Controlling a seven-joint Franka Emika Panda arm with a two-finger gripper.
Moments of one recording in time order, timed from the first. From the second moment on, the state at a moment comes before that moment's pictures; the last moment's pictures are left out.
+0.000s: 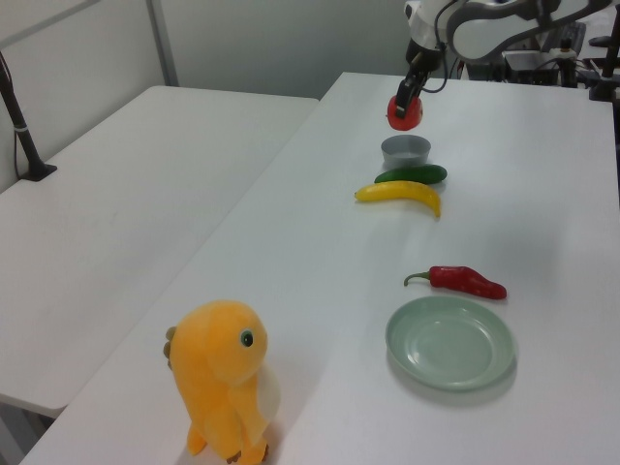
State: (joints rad) arm -0.01 0.26 -0.10 -1.71 -0.16 2.31 0.03
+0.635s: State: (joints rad) arm 0.15 0.15 -0.03 -1.89 -0.09 2.09 0.03
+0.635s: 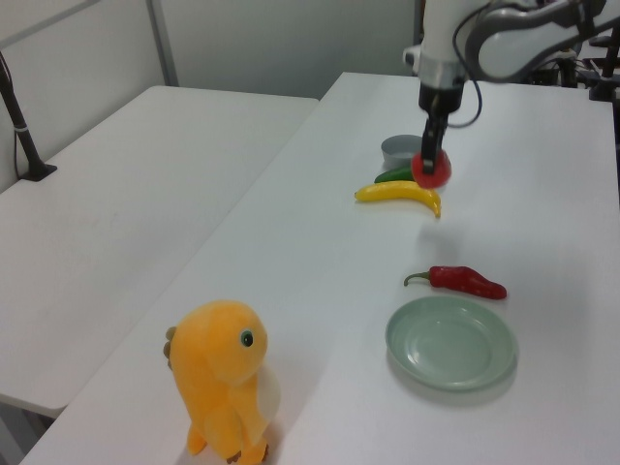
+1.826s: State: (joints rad) arm 0.17 0.28 0.01 -1.92 -0.10 2.09 0.01
